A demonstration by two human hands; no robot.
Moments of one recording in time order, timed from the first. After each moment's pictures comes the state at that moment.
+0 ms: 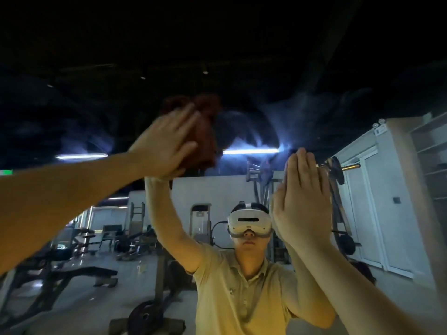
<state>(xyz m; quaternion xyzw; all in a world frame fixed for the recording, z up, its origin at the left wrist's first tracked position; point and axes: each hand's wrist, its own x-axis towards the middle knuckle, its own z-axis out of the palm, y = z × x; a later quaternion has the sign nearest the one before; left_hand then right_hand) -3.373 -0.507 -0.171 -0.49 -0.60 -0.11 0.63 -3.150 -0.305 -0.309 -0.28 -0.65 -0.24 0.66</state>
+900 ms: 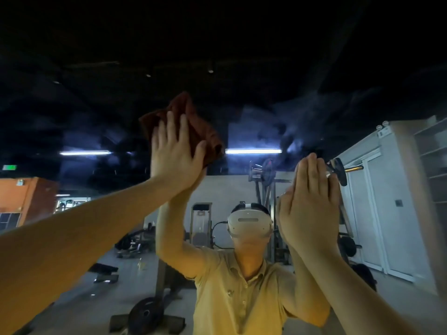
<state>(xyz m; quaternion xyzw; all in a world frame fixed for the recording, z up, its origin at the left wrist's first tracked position) -3.356 -0.489 -0.226 -0.38 -0.66 -0.35 0.55 -3.159 -0.309 -0.328 -0.31 -0.63 -0.25 0.67</state>
